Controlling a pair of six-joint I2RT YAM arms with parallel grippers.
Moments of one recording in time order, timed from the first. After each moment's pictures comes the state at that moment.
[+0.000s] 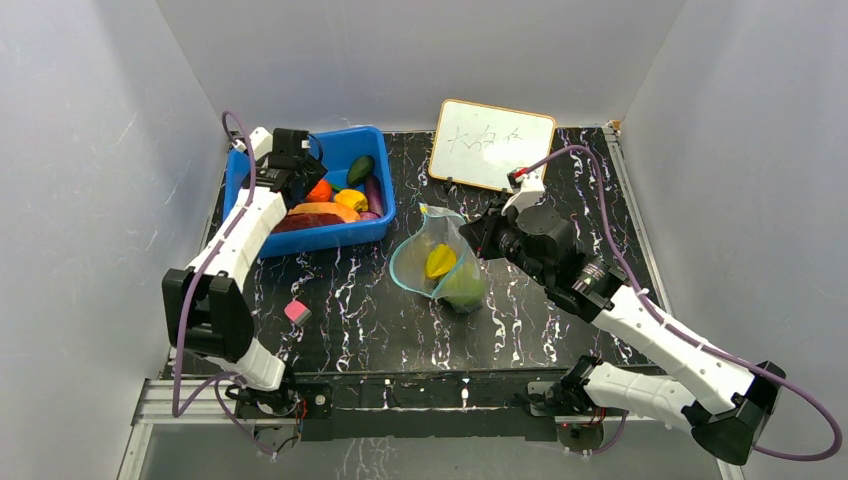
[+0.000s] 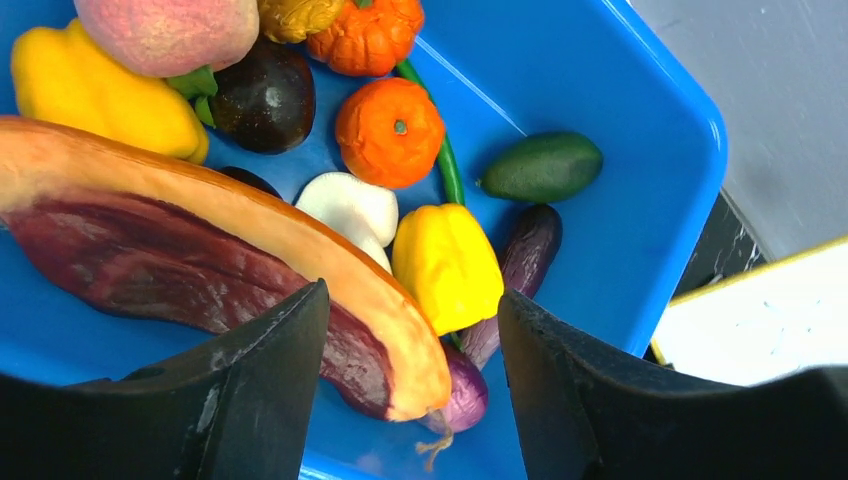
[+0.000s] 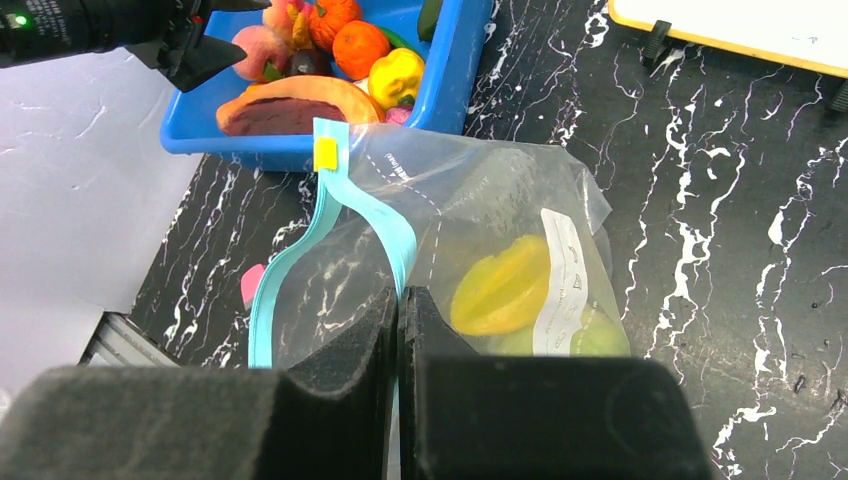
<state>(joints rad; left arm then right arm) -0.19 1.55 1.34 -0.57 -0.40 -0.87 0.79 0.96 0.96 -0.30 0.19 0.55</state>
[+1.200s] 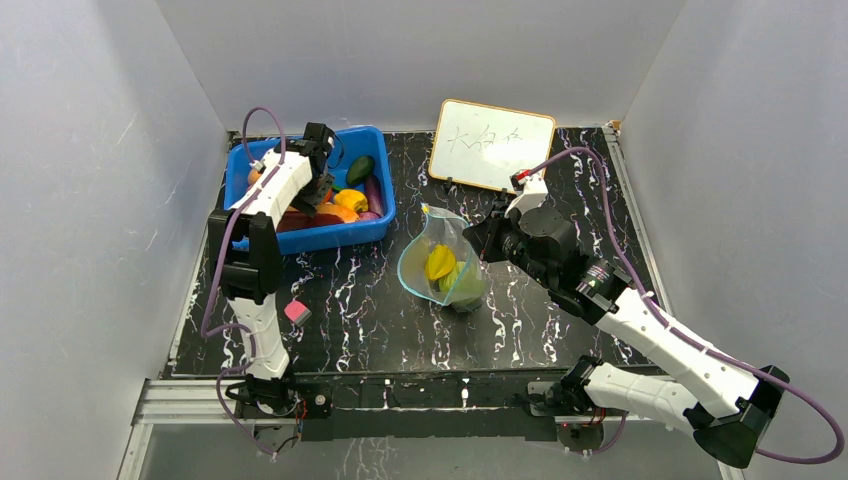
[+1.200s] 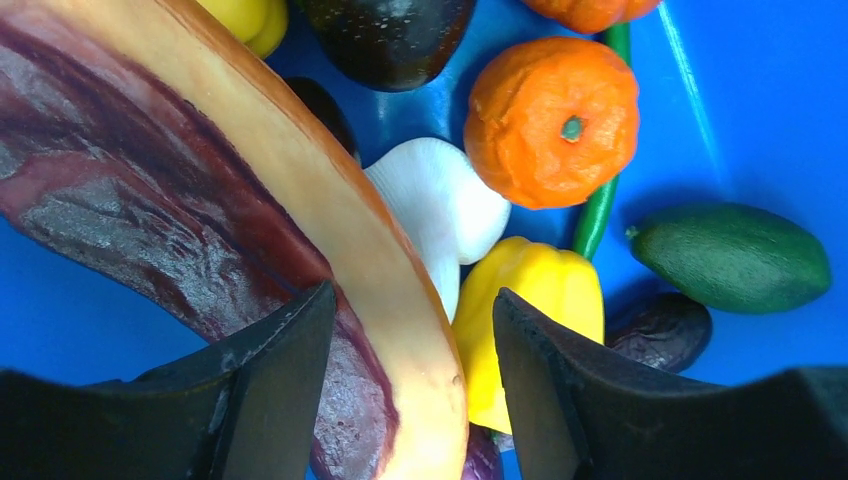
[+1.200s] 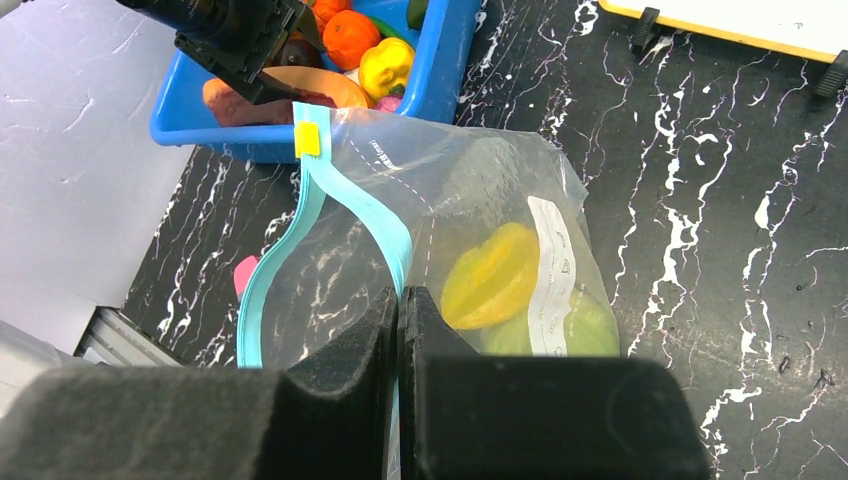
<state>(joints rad) -0.19 1.98 1.69 -1.00 -0.47 -1.29 0.79 0.93 0.97 -0.34 0.20 0.55</state>
